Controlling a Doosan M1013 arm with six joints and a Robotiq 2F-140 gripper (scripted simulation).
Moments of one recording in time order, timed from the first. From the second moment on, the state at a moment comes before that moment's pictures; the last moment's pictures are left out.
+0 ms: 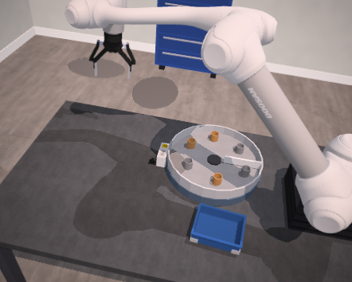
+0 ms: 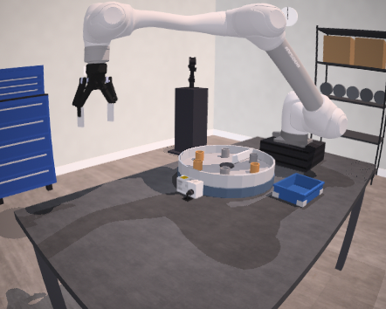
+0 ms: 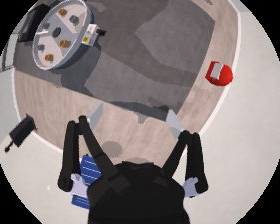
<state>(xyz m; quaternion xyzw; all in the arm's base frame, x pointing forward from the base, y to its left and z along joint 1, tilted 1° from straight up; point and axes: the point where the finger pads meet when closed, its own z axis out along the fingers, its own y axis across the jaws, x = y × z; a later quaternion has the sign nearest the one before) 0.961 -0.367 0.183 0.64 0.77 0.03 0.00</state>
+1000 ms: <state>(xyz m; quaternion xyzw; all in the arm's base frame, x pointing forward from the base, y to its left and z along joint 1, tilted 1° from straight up) 0.660 -0.237 0.219 0.34 0.94 0.01 0.00</state>
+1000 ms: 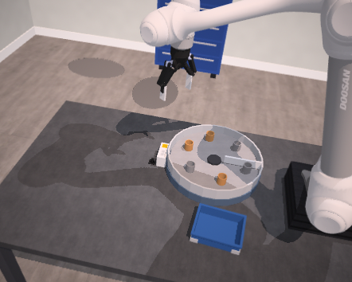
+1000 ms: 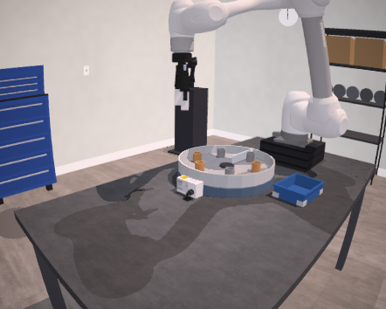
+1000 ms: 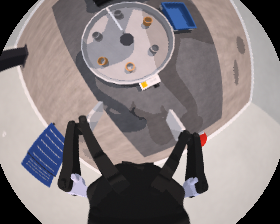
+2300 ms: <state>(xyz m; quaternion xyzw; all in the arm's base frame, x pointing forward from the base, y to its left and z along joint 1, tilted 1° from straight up) 0.328 -0.098 0.121 0.04 1.00 0.01 -0.01</state>
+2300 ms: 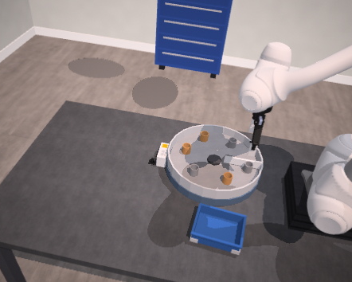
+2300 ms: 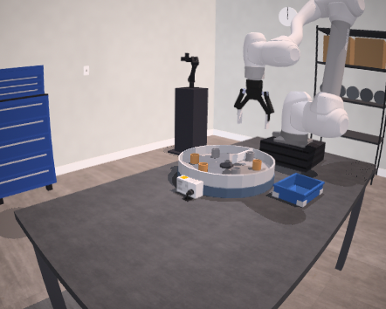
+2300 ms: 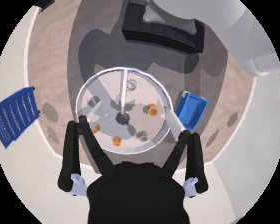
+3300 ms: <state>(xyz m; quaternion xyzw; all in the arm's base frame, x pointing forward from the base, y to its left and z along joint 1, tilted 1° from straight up) 0.327 -0.098 0.121 0.04 1.00 0.01 -0.01</state>
